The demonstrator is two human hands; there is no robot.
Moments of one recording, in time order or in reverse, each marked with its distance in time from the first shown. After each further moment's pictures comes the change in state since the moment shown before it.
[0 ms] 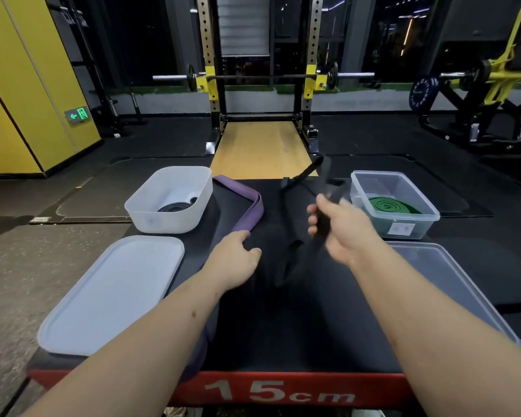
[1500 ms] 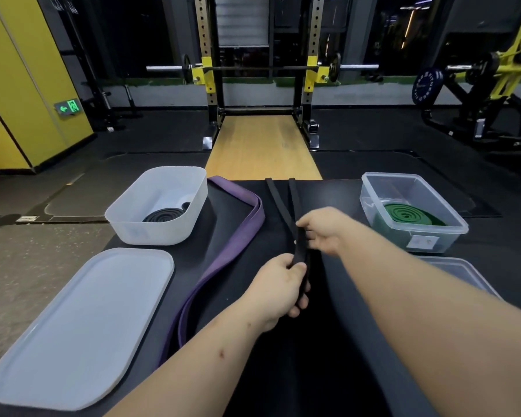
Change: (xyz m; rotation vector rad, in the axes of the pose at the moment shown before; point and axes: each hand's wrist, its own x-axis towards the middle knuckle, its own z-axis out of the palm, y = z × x) left_hand 0.013 0.044 0.059 -0.707 -0.304 -0.118; right_hand 0.108 0.027 0.009 -0.515 -0.004 0.298
